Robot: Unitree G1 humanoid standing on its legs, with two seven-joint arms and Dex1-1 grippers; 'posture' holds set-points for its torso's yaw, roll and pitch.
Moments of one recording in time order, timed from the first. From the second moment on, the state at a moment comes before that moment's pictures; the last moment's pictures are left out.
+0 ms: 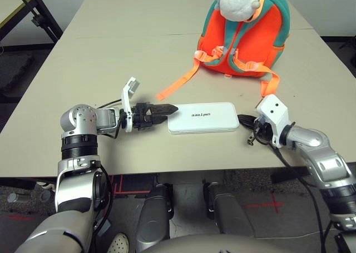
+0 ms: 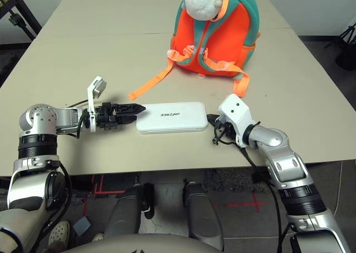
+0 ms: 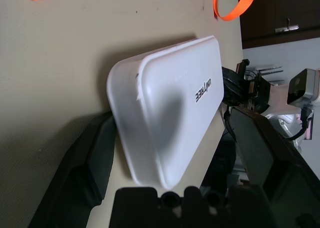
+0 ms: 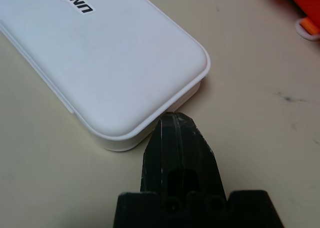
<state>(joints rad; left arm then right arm) -0.66 0.39 0.29 0.35 -0.82 1.52 -0.54 -0.21 -0.56 0.08 -0.11 0.15 0.36 0.72</state>
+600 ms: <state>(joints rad) -0.65 0.37 0.29 0.32 -0.82 1.53 -0.54 -0.23 -0.45 0.13 -0.16 0.13 0.43 0.65</state>
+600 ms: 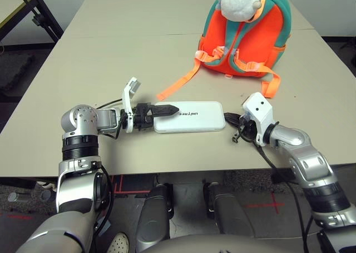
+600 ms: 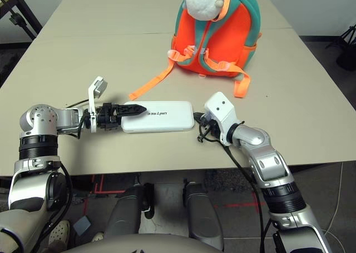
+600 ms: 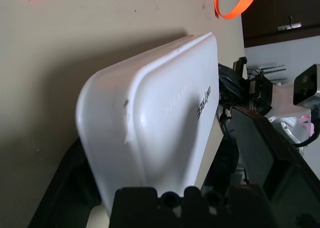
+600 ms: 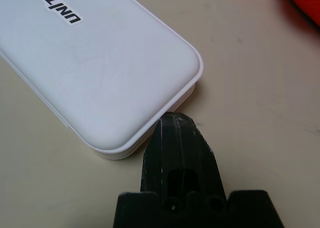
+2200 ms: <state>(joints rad) -0.94 0.47 0.49 0.27 -0.81 1.27 -0.43 -0.35 -0.39 -0.03 -0.08 0.20 0.47 0.58</state>
